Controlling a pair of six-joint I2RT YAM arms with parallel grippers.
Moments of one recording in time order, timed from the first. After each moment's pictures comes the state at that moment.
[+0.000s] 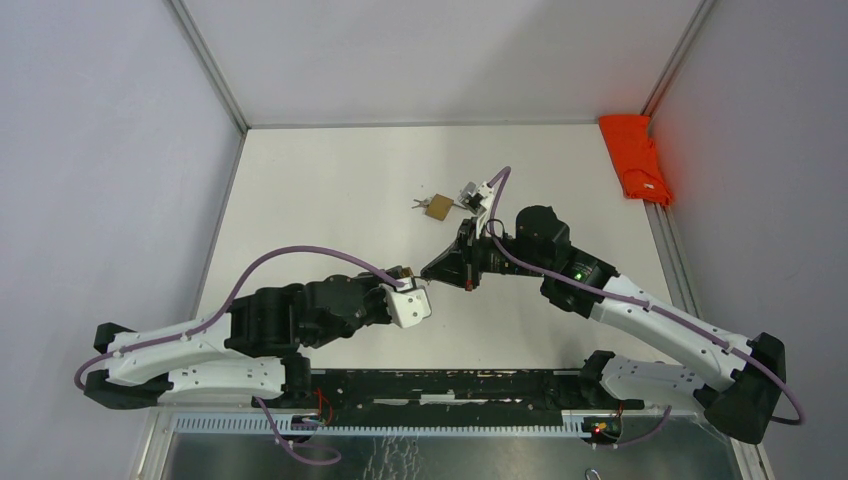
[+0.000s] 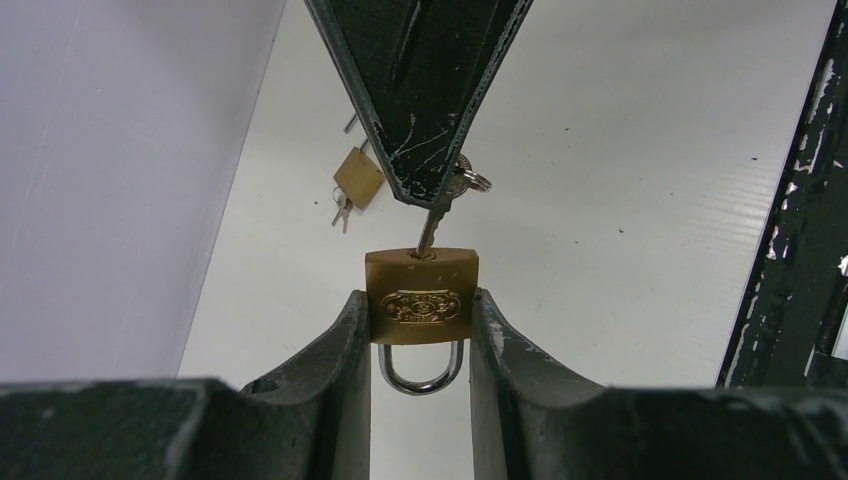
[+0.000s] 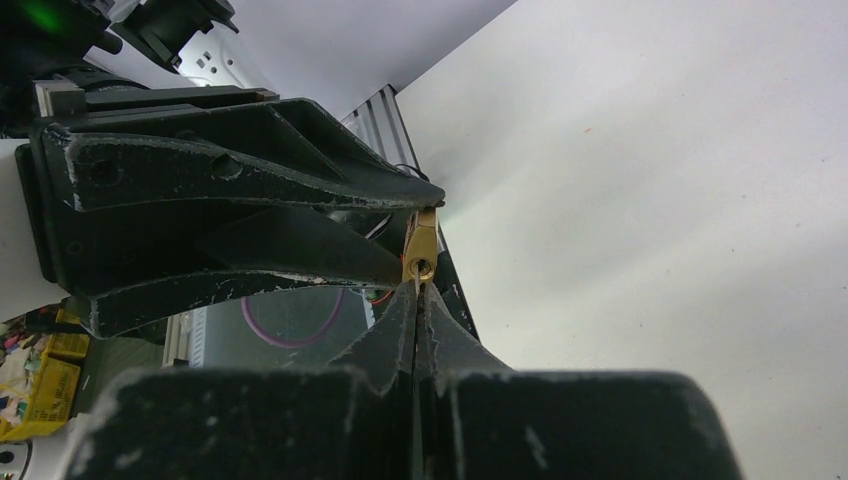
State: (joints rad) left arm -1.38 0.81 1.00 -0.63 -0.45 0.45; right arm 0.89 1.07 0.92 -0.01 -0.49 0.50
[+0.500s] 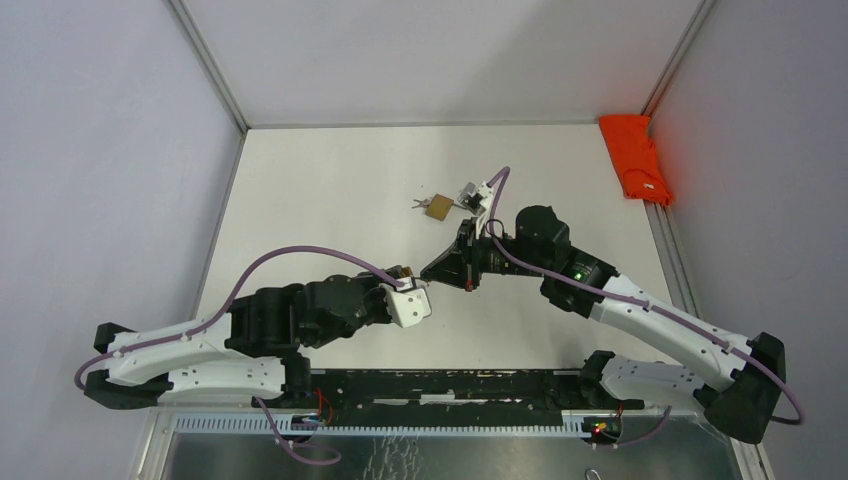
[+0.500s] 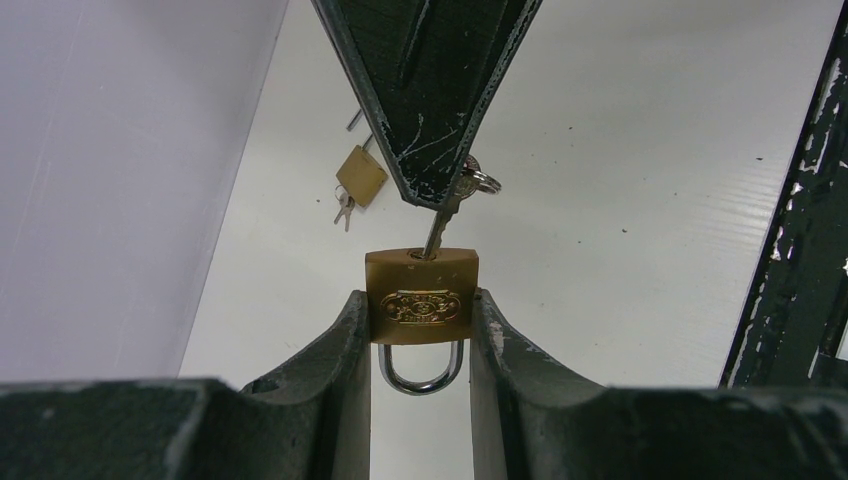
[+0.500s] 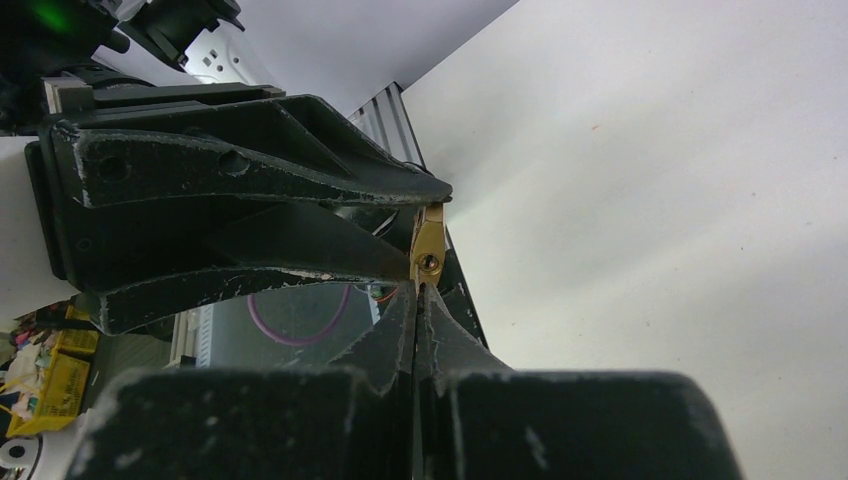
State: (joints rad) left arm -1.38 0.81 1.00 -0.63 -0.45 0.45; right arm 0.89 1.07 0.92 -0.01 -0.50 0.51
